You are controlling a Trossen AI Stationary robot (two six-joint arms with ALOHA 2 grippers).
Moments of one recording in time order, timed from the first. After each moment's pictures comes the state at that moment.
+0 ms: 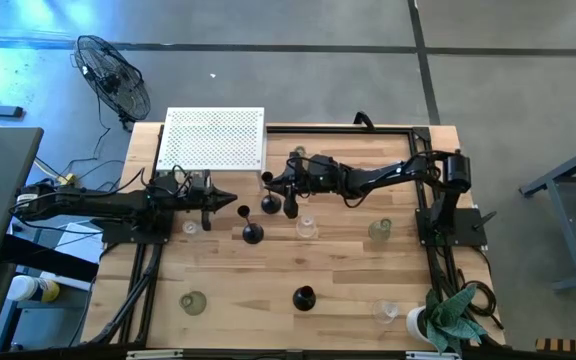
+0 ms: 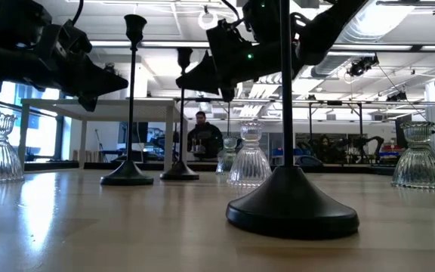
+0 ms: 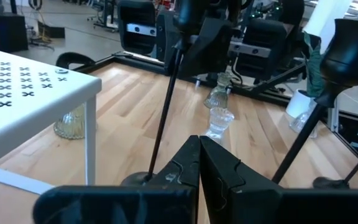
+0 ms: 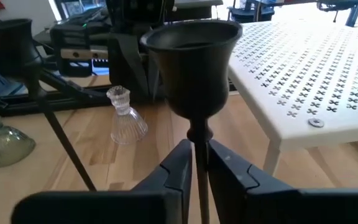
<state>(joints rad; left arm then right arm) 0.17 0.66 0.04 0.59 0.04 -0.21 -0.17 1.85 1.04 0.61 -0.12 0.06</state>
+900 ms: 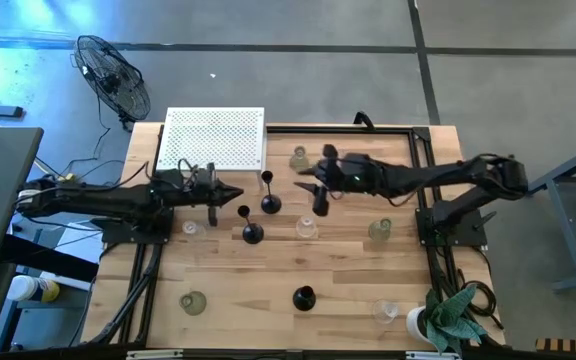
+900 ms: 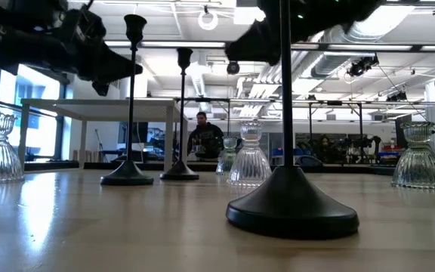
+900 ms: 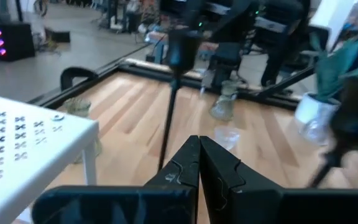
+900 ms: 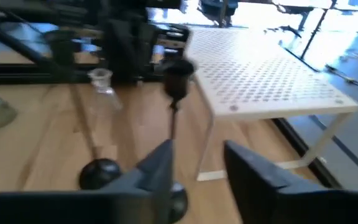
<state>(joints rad) 0.17 0.77 0.20 0.52 0.01 -0.16 -0.12 1.41 0.86 0.27 0.09 -0.06</state>
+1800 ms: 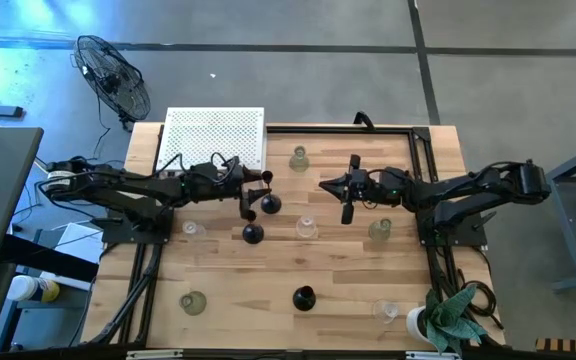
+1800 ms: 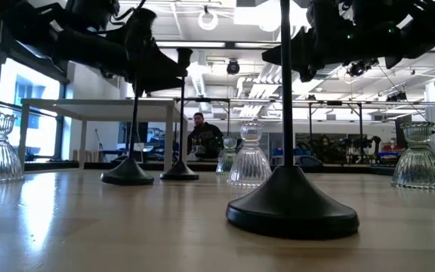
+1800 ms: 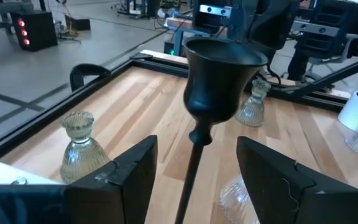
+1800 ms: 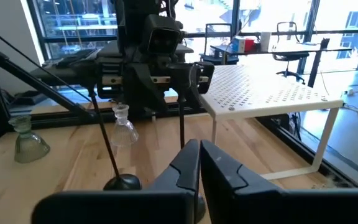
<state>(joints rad) 0.17 1.22 0.44 0.66 -0.06 -0.14 -0.12 1.23 0.43 0.79 0.06 0.02</state>
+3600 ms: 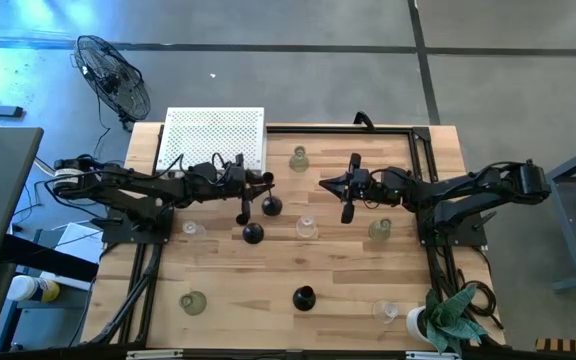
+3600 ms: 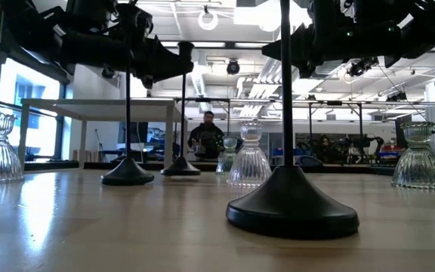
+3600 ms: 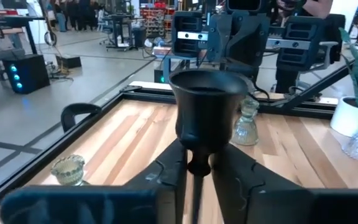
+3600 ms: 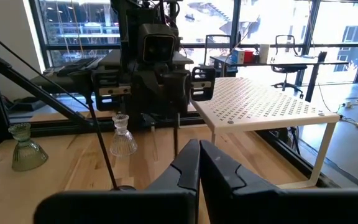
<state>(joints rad) 0.17 1.29 0.44 0.85 -0.01 -0.02 -0.12 1.23 0.43 0.83 0.06 0.00</state>
